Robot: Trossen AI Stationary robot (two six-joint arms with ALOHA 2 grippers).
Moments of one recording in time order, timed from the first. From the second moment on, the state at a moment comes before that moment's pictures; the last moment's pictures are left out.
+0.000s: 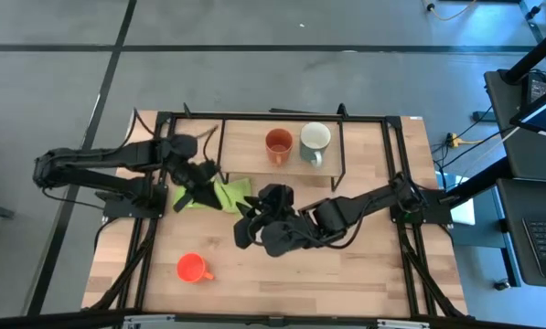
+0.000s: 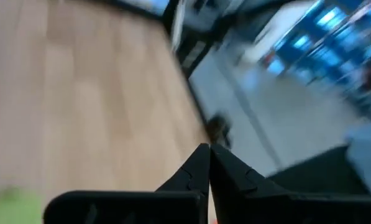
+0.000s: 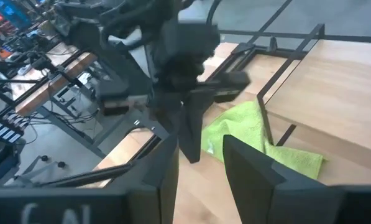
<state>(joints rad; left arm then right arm) 0.15 0.90 0.77 -0.38 0.72 -0.23 0.42 2.13 2.34 -0.81 0.86 0.99</state>
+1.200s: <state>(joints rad) -0.87 0.88 0.77 -0.94 -0.16 -1.14 0.54 2.13 2.34 -0.79 0.78 0.99</state>
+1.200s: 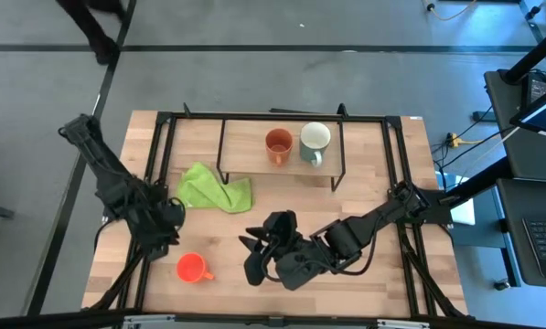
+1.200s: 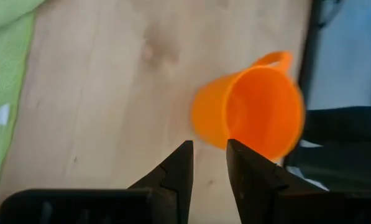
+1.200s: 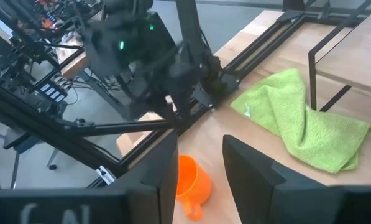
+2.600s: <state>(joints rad) -0.99 1.28 0.74 -0.79 -0.26 -1.32 0.54 2.12 2.36 -0.59 0.77 0.73</state>
